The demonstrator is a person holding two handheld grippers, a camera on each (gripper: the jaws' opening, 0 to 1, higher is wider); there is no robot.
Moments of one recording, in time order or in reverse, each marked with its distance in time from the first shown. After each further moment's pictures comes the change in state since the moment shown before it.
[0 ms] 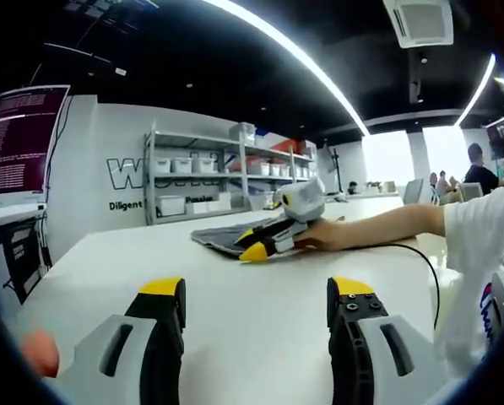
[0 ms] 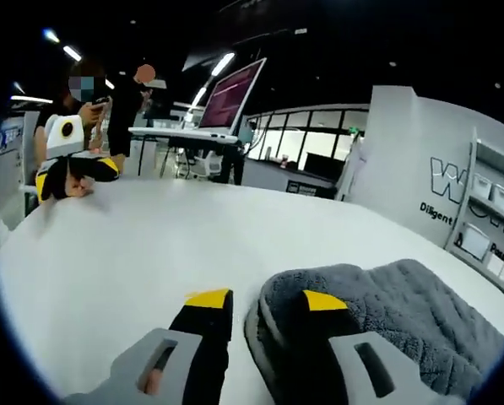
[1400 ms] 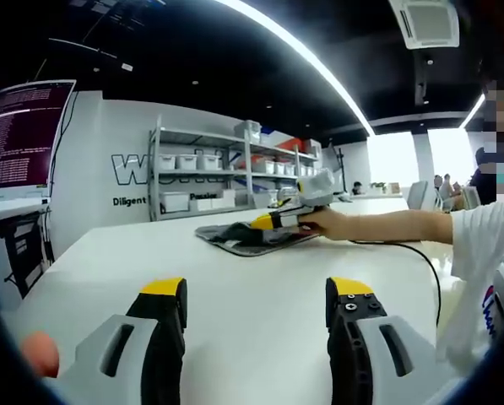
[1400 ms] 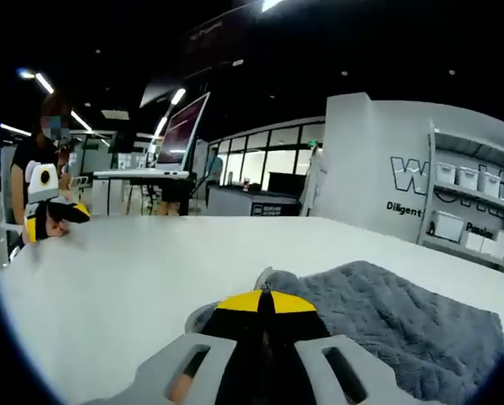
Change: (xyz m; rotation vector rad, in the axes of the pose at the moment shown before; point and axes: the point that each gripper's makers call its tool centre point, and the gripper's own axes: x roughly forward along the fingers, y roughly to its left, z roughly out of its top) left arm -0.002 0.005 0.000 -0.019 0.010 0.021; right arm -0.049 -0.074 0.018 0.122 -0.129 -0.193
